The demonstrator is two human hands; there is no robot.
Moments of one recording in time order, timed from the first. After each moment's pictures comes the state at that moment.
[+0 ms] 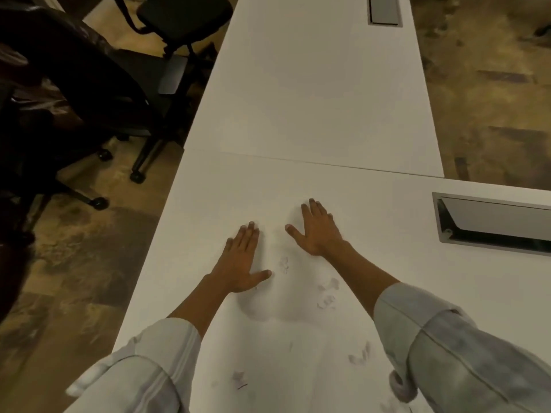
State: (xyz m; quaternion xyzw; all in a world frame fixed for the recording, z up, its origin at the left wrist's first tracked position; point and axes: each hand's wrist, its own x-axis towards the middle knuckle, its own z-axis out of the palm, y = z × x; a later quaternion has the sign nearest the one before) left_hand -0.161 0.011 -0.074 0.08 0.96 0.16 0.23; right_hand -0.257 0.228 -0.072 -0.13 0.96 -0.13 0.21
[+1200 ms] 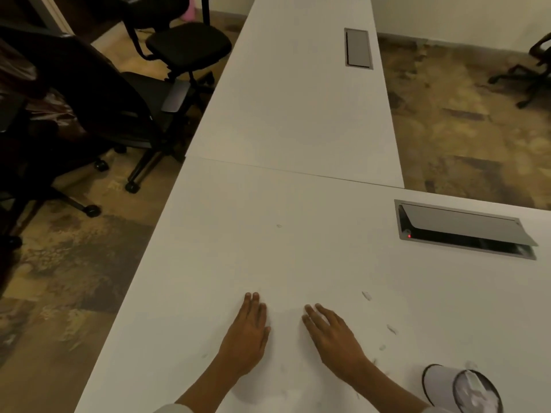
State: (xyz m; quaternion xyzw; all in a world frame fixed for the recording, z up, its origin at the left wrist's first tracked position) left_hand 0.024 0.096 -0.057 0.13 0.98 0.04 0.16; right_hand 0.002 0.342 -0.091 -0.32 0.94 -0.04 0.08
